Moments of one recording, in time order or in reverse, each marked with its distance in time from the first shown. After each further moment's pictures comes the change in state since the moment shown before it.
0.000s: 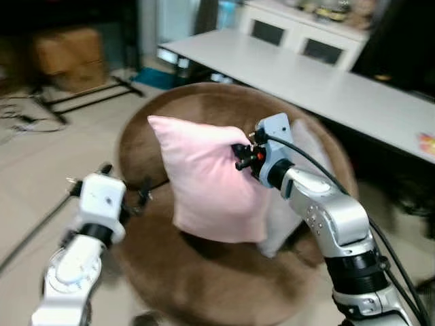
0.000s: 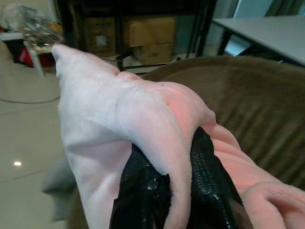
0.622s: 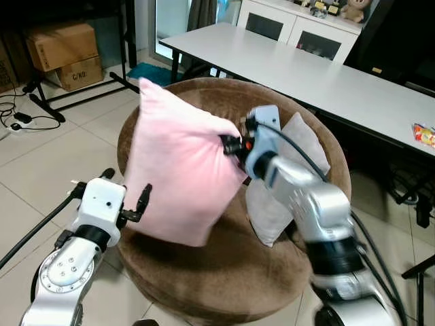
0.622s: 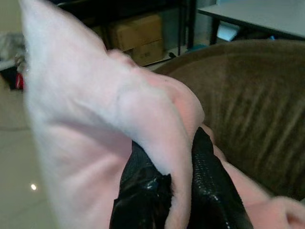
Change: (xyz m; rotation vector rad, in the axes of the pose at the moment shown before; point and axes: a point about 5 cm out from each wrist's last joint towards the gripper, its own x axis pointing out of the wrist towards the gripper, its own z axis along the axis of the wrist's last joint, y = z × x) left arm 0.000 0.007 0.001 0.073 0.022 -0.083; right arm 0.029 0.009 0.013 0.193 -0.010 -0.049
